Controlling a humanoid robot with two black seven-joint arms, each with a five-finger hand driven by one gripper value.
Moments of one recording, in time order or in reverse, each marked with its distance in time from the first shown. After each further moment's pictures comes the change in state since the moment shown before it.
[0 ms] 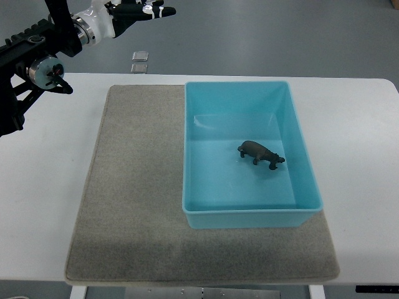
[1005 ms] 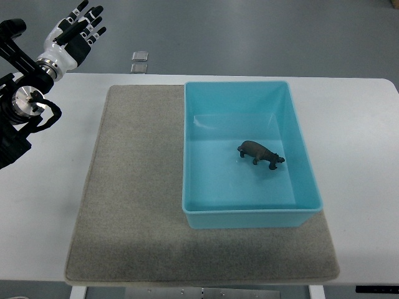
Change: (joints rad) left arm 0.176 -0.080 -0.095 0.260 -0.577 -0.043 0.000; right arm 0.000 0.000 0.000 0.000 0.000 0.000 0.000
